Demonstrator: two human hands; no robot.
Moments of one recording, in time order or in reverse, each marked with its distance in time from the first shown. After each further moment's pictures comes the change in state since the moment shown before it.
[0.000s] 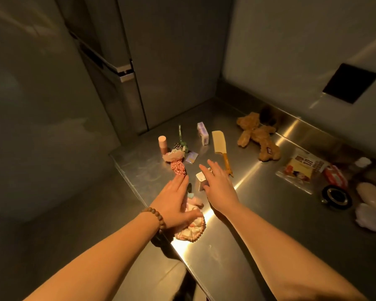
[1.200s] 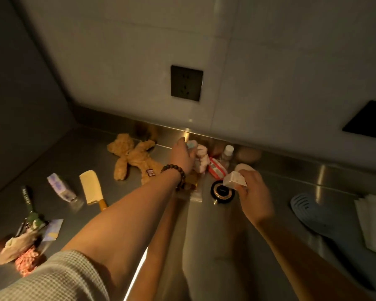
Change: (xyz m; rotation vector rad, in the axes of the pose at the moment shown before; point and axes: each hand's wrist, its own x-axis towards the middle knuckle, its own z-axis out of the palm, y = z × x) left_hand 0.305 0.314 0.044 -0.501 0.062 0.150; right_hand -0.129 0.283 -0.150 0.225 0.577 0.711
